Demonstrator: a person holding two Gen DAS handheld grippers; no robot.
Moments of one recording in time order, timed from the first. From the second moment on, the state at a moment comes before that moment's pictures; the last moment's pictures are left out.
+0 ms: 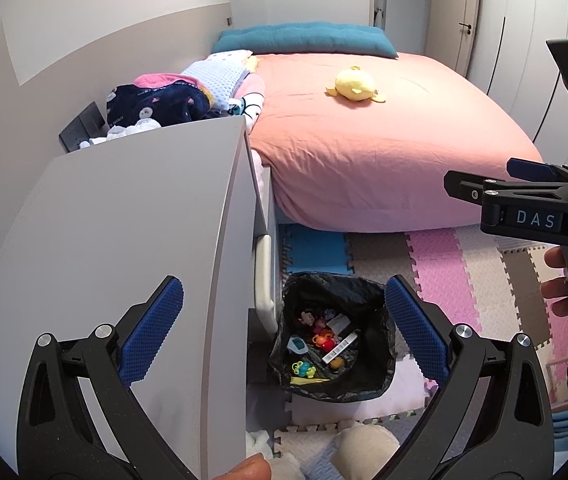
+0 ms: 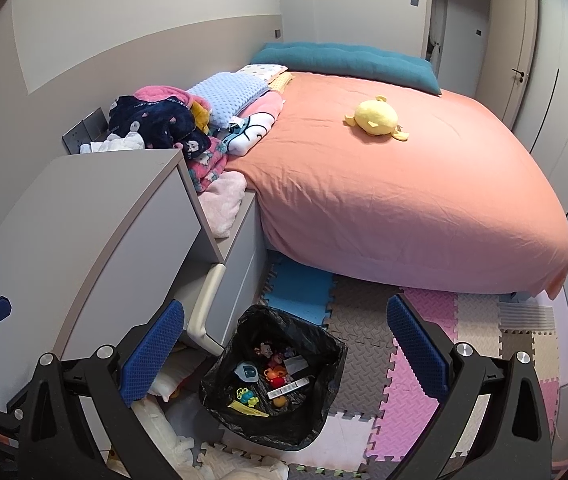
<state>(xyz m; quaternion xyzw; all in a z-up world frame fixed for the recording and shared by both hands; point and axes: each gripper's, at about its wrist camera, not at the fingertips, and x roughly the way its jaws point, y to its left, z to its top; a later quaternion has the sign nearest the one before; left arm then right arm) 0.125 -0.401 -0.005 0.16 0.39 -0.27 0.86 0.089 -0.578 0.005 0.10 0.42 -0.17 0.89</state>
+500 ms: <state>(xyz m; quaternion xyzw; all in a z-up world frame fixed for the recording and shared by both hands) 0.115 -0.350 0.008 0.13 0.40 -0.24 0.88 0.090 -0.534 0.018 0.08 0.41 -0.15 0.90</state>
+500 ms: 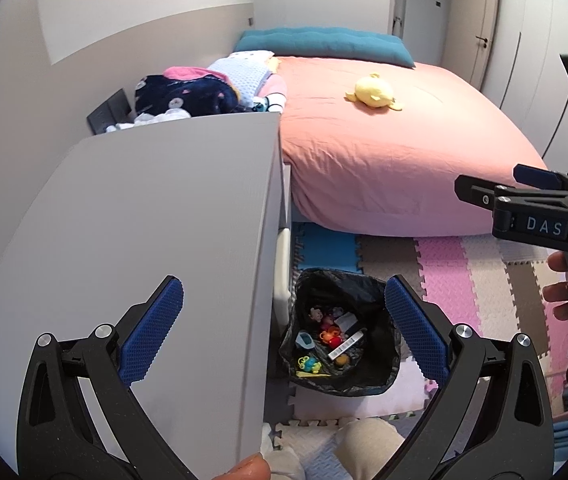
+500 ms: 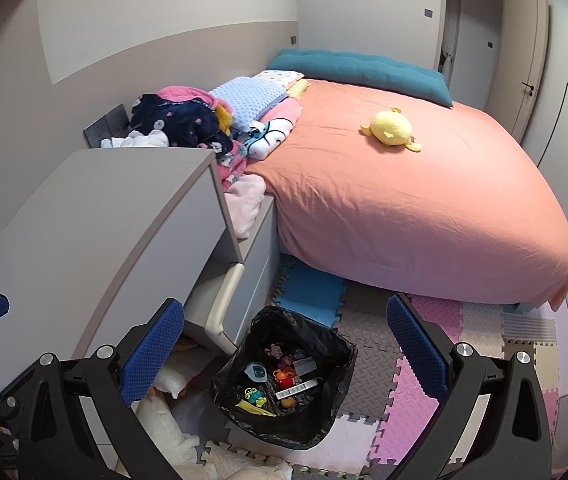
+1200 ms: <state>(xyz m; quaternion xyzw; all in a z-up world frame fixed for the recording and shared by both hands) 0.089 -0.301 0.020 0.11 0.38 -0.21 0.89 0.080 -0.454 0.037 0.06 0.40 -0.09 0.91</state>
